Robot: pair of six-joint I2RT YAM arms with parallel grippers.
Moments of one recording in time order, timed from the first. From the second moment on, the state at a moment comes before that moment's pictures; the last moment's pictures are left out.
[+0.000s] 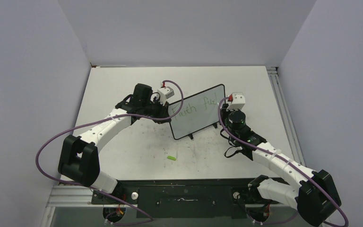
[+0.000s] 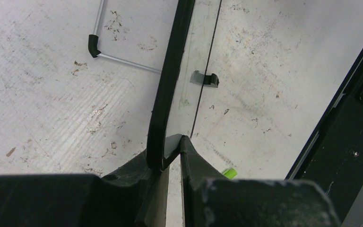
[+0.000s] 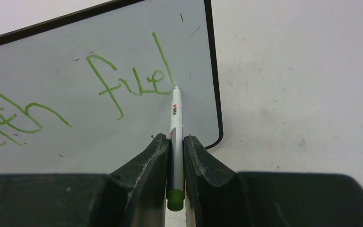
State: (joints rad) left arm -0.44 1.50 1.10 -0.40 0.52 0.10; right arm 0.57 1.06 0.59 0.17 0.42 0.20
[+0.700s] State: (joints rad) left arm -0.44 1.50 1.10 -0.40 0.52 0.10; right arm 0.55 1.06 0.58 0.17 0.43 0.20
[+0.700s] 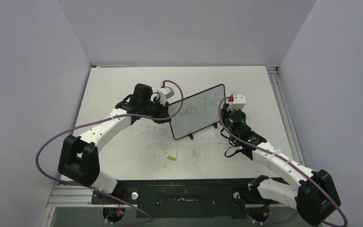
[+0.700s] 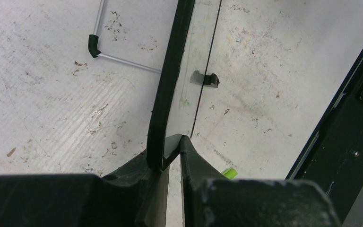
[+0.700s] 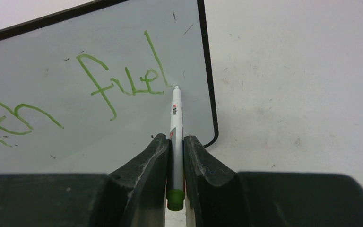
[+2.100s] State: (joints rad) left arm -0.44 1.50 1.10 -0.40 0.52 0.10; right arm 0.43 1.01 0.58 0.19 0.27 0.23
